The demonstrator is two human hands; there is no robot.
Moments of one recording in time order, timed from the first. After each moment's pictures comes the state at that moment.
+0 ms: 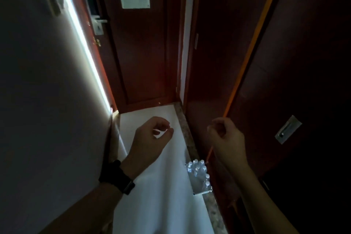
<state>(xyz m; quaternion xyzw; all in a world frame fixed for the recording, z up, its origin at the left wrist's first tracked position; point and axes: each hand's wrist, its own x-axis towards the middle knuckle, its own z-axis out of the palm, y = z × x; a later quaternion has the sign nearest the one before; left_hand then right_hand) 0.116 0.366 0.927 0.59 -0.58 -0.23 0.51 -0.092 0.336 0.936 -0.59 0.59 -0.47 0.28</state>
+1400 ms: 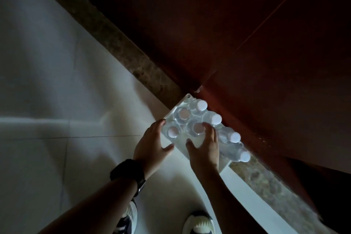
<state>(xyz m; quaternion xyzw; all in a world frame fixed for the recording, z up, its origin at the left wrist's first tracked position) 0.056 -0.104 -0.033 0.51 -0.75 -0.42 0.07 -0.081 -0.031 -0.009 -0.25 0.87 -0.29 0.31</state>
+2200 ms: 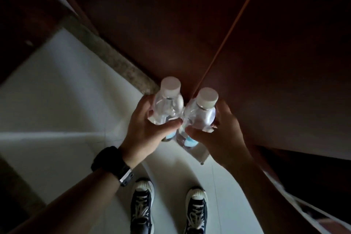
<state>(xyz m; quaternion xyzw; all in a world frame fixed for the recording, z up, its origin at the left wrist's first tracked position) 0.037 -0.143 0.311 0.47 -0.61 -0.59 0.26 -0.125 -0.042 0.335 -0.30 0.75 -0.42 0.42</state>
